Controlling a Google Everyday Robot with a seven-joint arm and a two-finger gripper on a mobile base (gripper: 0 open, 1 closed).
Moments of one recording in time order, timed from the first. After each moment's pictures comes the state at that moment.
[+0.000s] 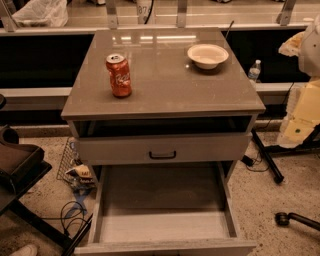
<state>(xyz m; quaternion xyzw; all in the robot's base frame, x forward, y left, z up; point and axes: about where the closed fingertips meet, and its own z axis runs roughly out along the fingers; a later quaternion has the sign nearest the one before) 0.438 -0.214 0.987 -0.60 0.78 -0.05 0.18</state>
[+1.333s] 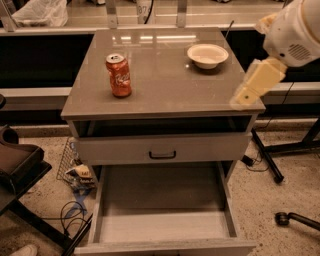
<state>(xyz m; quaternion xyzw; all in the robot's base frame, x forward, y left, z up) 0.529 -0.173 0.991 -0.56 0.76 -0.01 0.33</state>
